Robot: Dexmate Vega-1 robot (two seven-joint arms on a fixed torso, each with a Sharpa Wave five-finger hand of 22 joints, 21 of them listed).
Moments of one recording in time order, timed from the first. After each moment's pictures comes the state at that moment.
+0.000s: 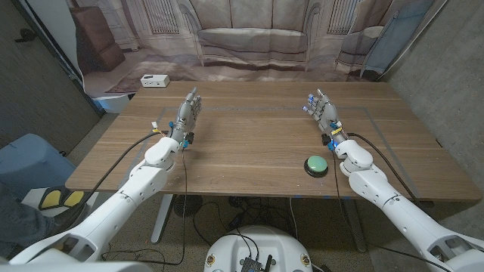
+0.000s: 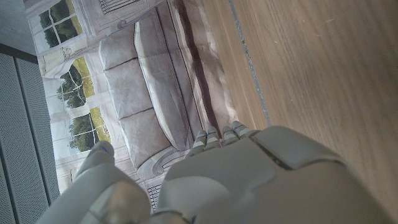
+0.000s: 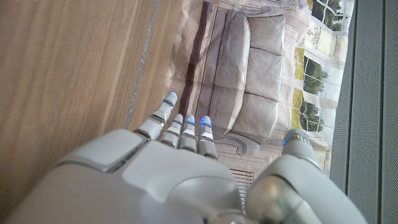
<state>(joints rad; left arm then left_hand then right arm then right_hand) 0.90 0.56 0.36 -1.44 -0.61 -0.25 0.05 0.08 -0.13 0.39 0.00 0.22 -0.06 0.08 0.20 0.17 -0.07 0.06 0.22 0.20 -0.14 0.07 0.19 0.17 -0.17 0.00 0.27 0.17 -0.91 -0.51 -0.36 -1.38 0.65 0.37 0.03 0.19 -0.09 0.29 -0.12 0.23 0.21 0.04 0.19 0.18 0.14 0.07 0.19 0.19 0.06 0.03 0.21 0.21 0.25 -0.03 0.30 0.17</state>
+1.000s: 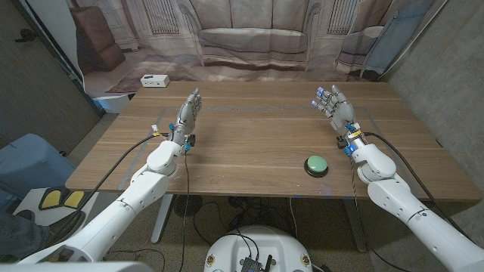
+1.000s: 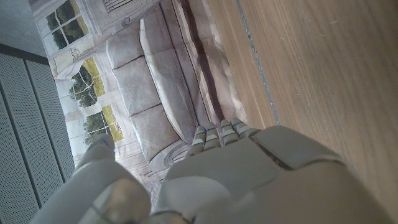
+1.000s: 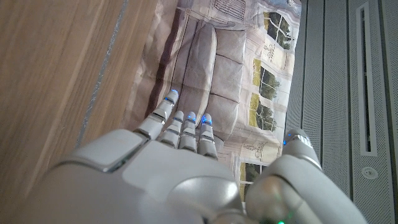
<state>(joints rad) 0.98 0.57 0.35 -1.54 -0.55 -0.28 0.16 0.12 -0.09 0.40 -0.02 0.21 0.01 0.08 0.20 0.17 -0.01 0.06 0.23 0.20 -0.04 0.08 0.21 0.17 -0.11 -0.02 0.27 0.17 -1.07 -0.63 -0.27 -1.55 0.67 0.50 0.11 0.19 -0.09 0.28 -0.12 0.23 0.24 0.02 0.20 0.18 0.19 0.05 0.21 0.19 0.14 0.01 0.24 0.21 0.32 -0.03 0.29 0.17</state>
